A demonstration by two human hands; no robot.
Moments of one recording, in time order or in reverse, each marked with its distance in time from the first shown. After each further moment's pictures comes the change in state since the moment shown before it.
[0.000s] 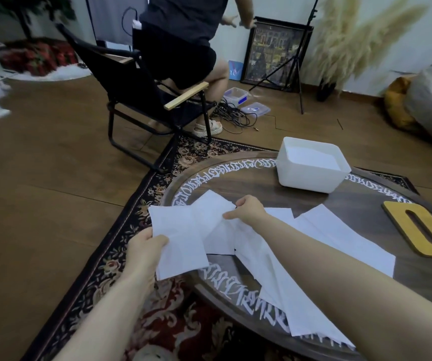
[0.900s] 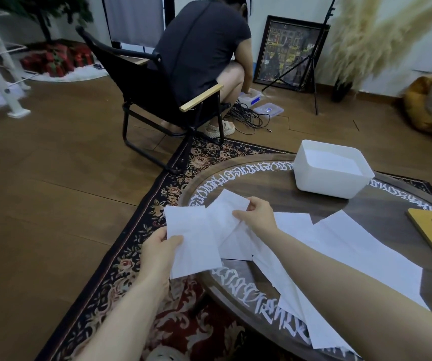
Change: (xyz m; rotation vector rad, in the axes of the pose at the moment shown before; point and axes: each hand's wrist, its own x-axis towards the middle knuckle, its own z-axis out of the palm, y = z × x) left_hand 0.011 -0.003 -0.009 -0.066 0.000 0.050; right_hand 0.008 0.005 0.030 0.318 0.147 -0.190
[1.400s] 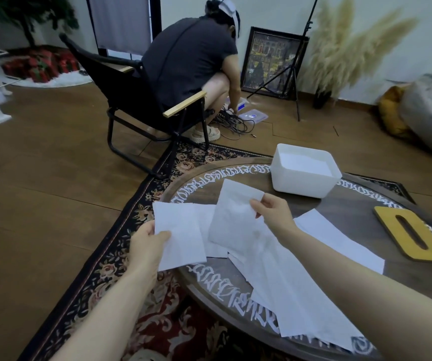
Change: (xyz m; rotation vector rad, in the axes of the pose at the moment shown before) left_hand -0.005 0.000 0.019 0.049 -0.002 0.092; right_hand -0.033 -0.005 -0.081 0.084 0.041 -0.113
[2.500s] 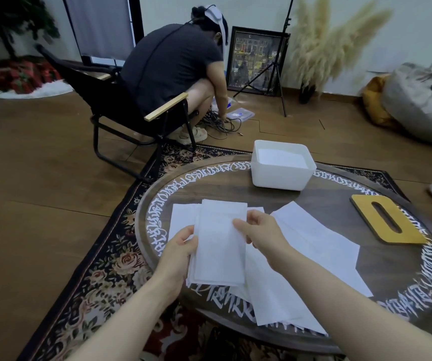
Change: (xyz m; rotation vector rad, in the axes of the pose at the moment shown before) left_hand -0.042 -0.019 0.067 -0.106 -0.422 -0.007; right_hand -0.072 -0.015 -0.027 0.110 -0.076 0.196
